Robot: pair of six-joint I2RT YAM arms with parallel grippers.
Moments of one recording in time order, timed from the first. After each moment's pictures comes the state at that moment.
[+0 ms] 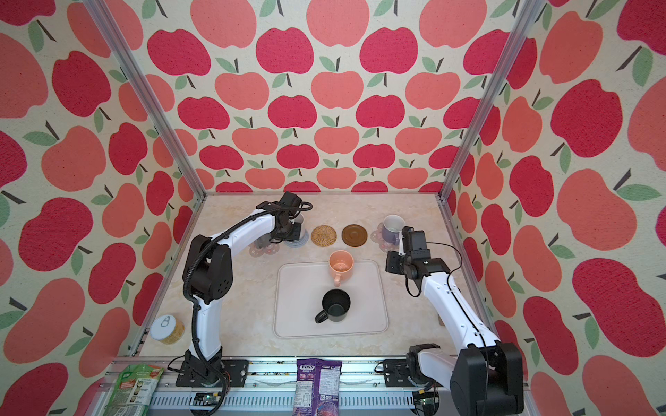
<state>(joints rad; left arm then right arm) -0.47 2.10 1.77 -0.88 -0.13 -0.32 0.22 1.15 0.82 -0.59 -0.02 0.25</state>
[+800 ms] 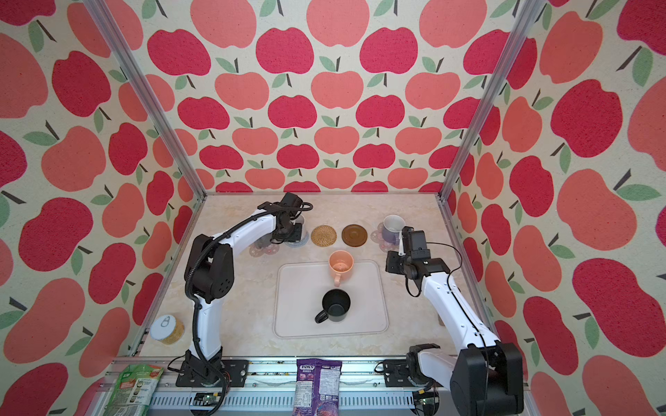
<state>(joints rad) -0.48 2.12 1.77 -0.88 -0.11 -0.36 0.22 1.15 0.82 -0.59 -0.02 0.25</state>
